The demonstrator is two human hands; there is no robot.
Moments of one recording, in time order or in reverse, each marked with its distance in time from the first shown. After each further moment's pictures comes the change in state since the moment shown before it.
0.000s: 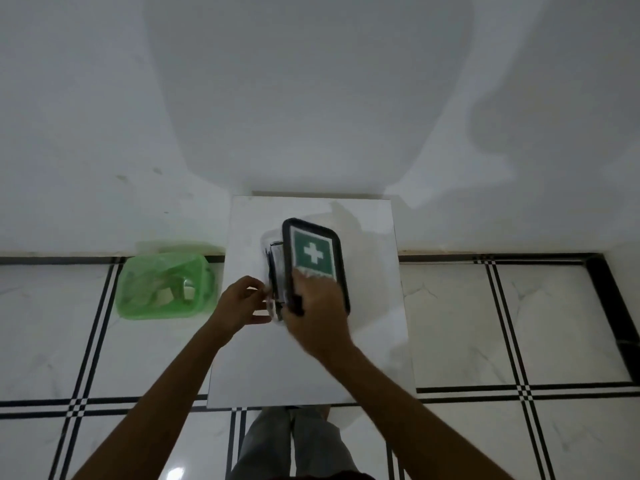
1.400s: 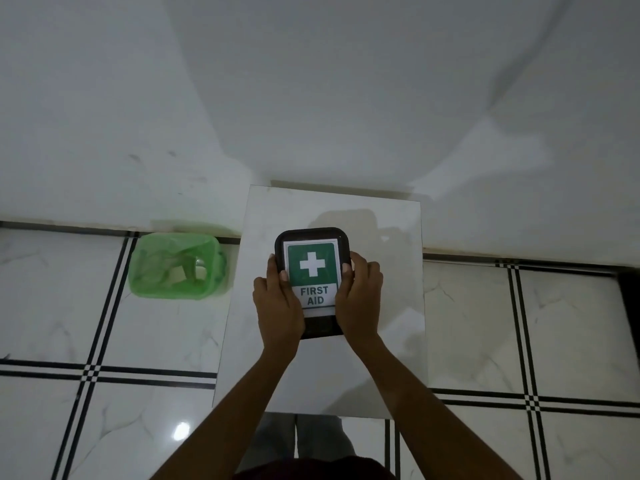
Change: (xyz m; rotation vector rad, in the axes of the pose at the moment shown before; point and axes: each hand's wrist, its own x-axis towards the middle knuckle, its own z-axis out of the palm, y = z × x) left_hand 0.025 -0.014 0.070 0.331 0.669 0.245; right_hand 0.044 0.068 0.036 -0.024 0.262 0.349
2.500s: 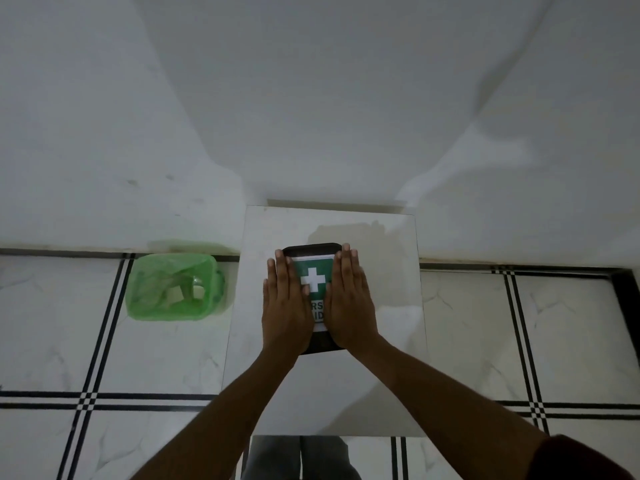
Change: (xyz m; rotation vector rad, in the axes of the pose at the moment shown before) left_hand 0.026 -0.009 0.008 0.428 -0.247 0.408; right_hand 0.013 0.006 0.007 -0.340 -0.256 -0.411
